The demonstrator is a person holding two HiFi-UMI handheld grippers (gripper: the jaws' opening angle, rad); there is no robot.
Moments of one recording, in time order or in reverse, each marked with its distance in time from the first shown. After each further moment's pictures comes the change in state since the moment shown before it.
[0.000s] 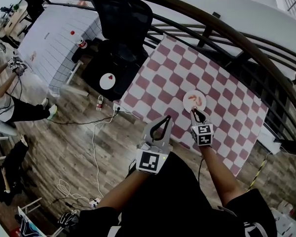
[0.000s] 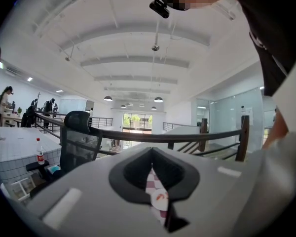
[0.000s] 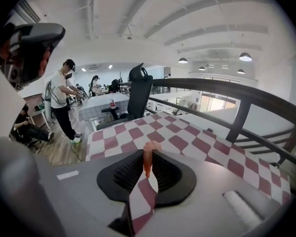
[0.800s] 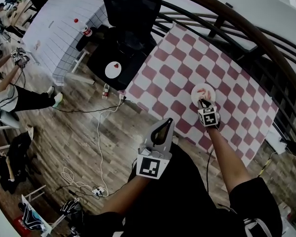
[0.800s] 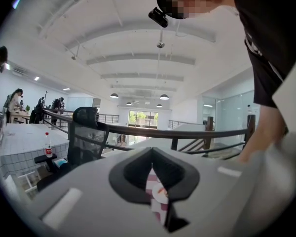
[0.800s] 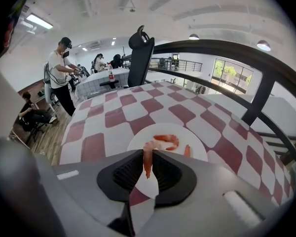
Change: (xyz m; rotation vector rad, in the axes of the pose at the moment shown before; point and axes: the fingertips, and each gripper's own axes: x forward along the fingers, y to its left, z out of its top) left arm -0.015 0.002 -0.024 -0.051 0.039 0.081; right arm 0.101 -0.037 -0.079 -0.077 0.254 0.058
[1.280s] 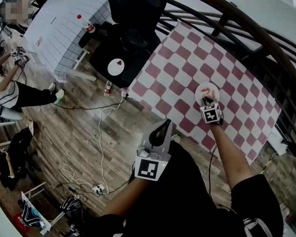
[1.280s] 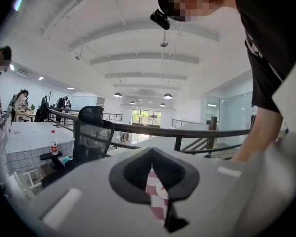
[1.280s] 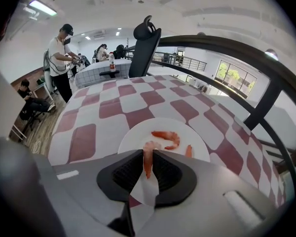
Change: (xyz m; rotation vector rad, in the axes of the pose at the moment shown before) left arm -0.017 0.017 -0.008 -0.030 0.023 0.043; right arm 0.024 -0.004 -0.008 -0.101 0.068 -0.032
